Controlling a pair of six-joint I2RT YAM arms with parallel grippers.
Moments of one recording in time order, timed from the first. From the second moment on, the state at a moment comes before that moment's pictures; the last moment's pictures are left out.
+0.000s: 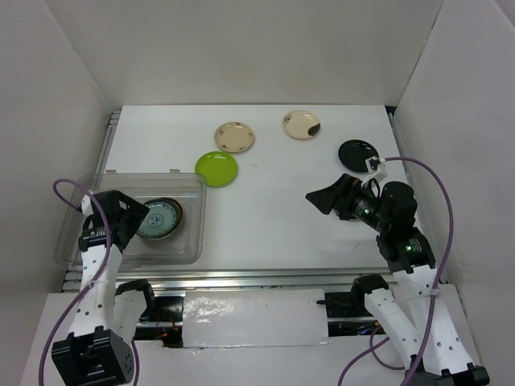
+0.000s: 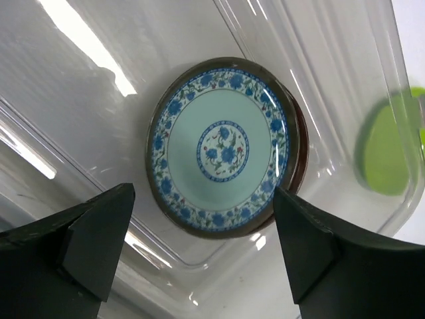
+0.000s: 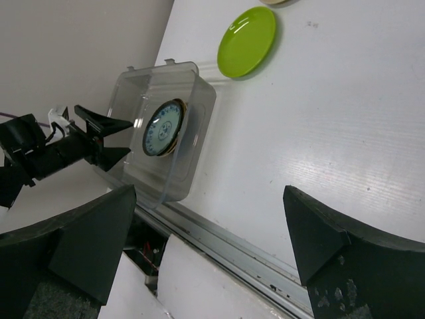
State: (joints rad) left arm 0.27 0.80 0.61 -0.65 -0.11 -0.82; right arm 0.17 0.61 0.78 -0.46 -0.47 0.67
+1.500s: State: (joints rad) left arm -0.91 2.53 1.89 0.20 0.14 -1.10; right arm 0.16 0.27 0.89 -0.72 -0.12 0.83
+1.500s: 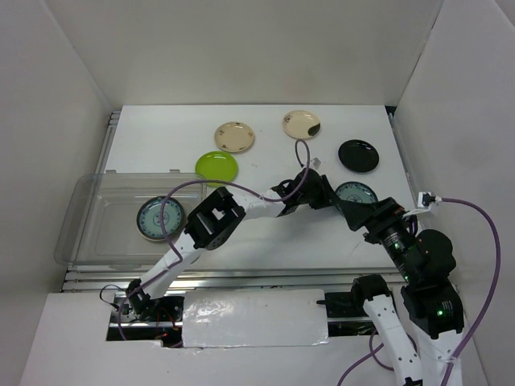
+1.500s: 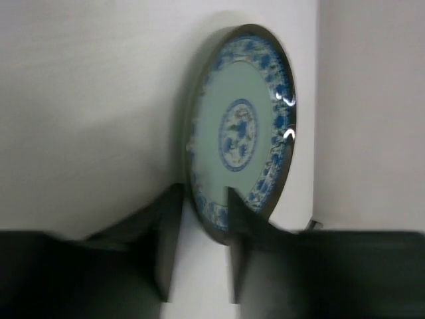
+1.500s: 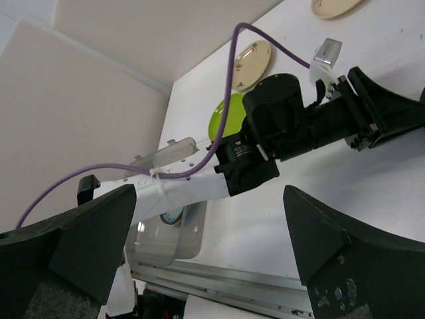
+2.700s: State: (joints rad) left arm -0.12 0.68 0.81 -0.72 -0.28 -1.06; right arm 0.16 0.46 0.82 -0.62 -0.27 0.77
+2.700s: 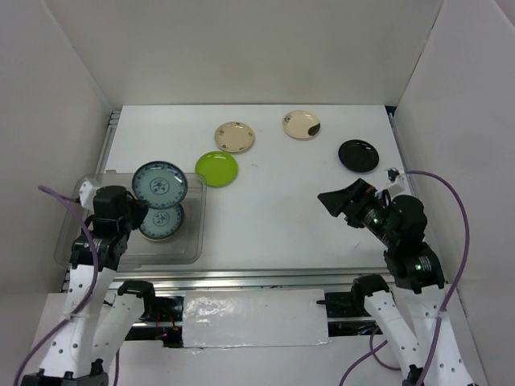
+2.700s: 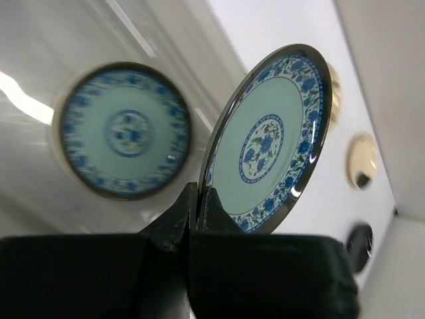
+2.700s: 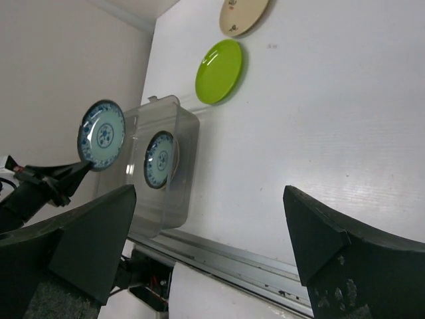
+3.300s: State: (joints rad) left arm 0.31 0.70 0.52 -0.72 -0.04 -0.87; right arm 0.25 0.78 0.69 -0.22 -0.47 0.81
